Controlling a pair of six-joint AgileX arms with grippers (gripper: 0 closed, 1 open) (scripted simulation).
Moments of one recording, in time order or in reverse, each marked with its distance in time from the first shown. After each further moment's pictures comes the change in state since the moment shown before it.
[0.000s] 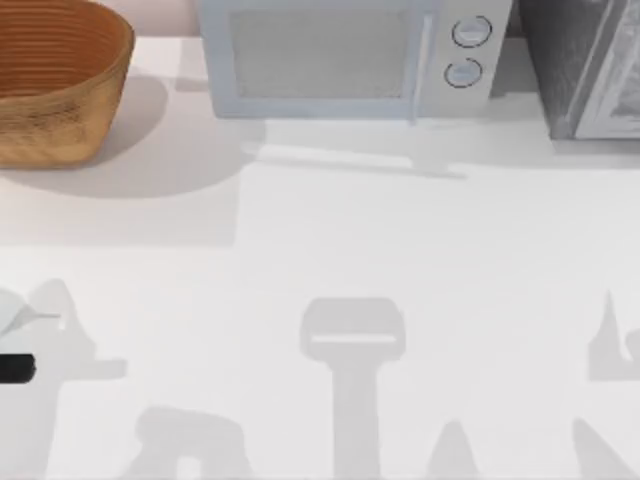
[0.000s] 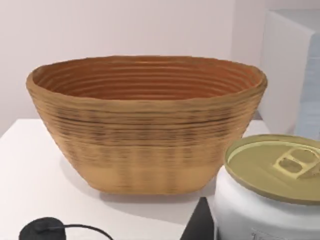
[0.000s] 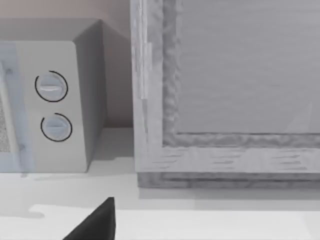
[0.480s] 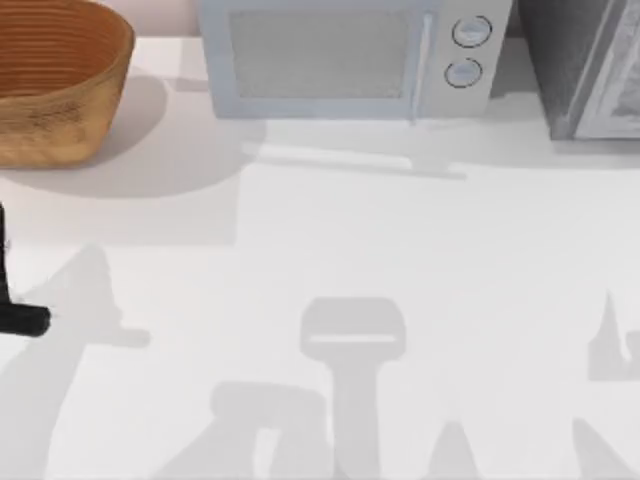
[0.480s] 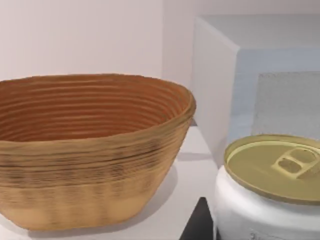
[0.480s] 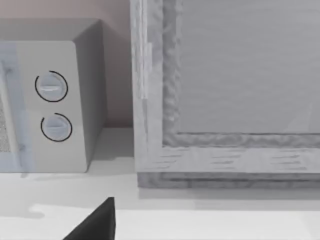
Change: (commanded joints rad) left arm -0.019 0.391 0.158 0.197 0.158 -0.001; right arm 0.000 0.000 0.000 0.000 0.000 0.000
